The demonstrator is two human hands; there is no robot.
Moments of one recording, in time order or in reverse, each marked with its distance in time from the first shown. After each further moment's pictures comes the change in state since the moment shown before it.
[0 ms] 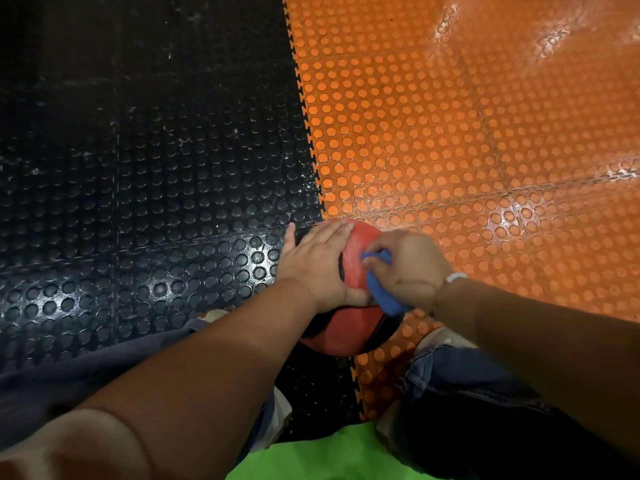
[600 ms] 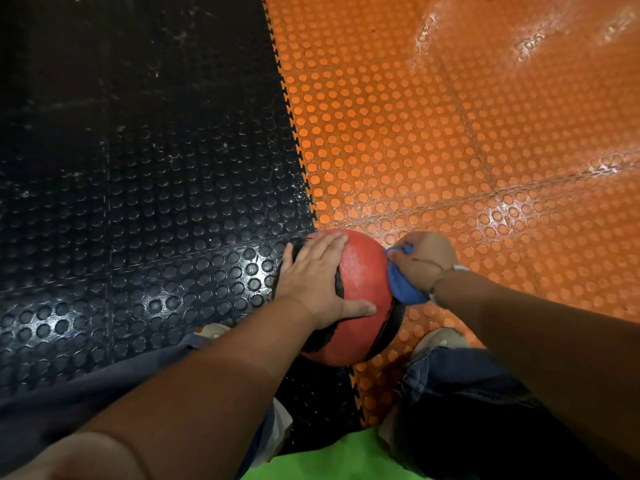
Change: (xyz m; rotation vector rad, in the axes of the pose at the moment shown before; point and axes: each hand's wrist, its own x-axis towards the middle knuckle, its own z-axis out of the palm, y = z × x) left_hand -0.003 0.005 0.009 -0.064 0.003 0.008; right_hand 0.011 0.038 -0.004 0.085 0.099 0.318
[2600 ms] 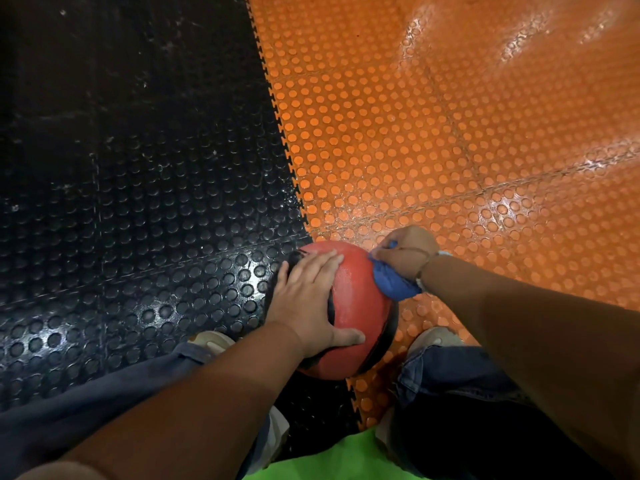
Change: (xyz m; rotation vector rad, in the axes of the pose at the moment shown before) left_hand -0.022 0.004 0.012 0.024 0.026 0.066; right_hand 0.013 -0.005 -0.007 0.156 -0.104 0.076
